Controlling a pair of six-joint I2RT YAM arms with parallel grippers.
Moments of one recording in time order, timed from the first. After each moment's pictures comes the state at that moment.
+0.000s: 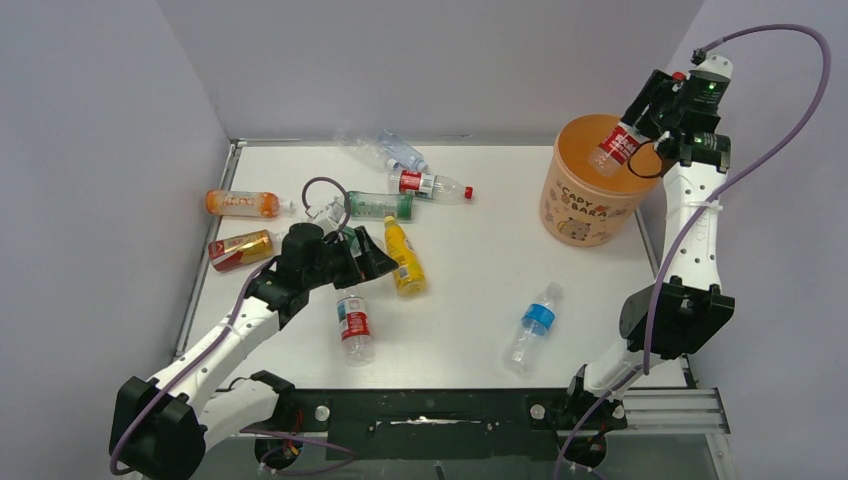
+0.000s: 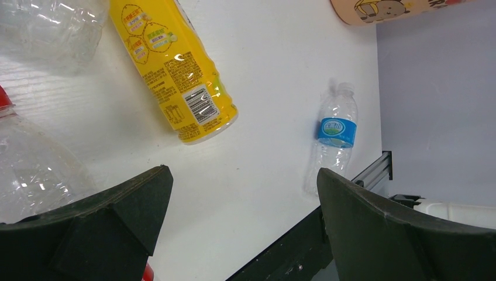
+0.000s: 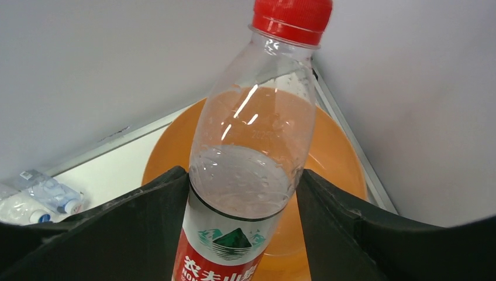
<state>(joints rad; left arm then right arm) -0.45 1.04 0.67 -0.18 0.31 -0.77 -0.25 1.67 1.91 -0.62 0.01 0.25</state>
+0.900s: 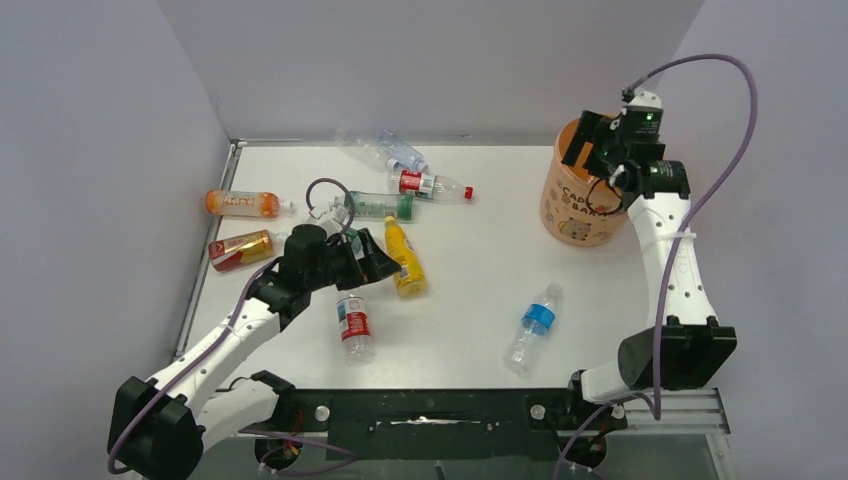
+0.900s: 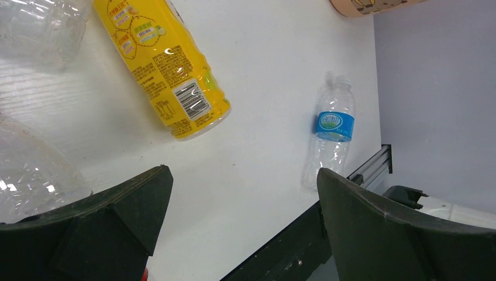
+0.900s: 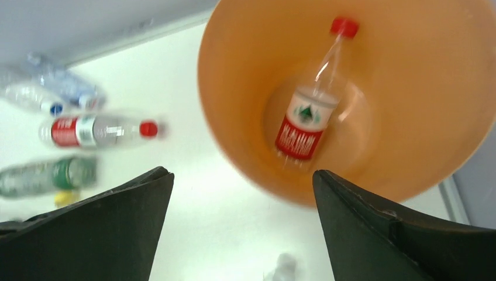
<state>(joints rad) -0.47 1.03 0.67 -0.18 0.30 -0.77 -0.07 1.50 1.67 -0.71 0.06 0.25</state>
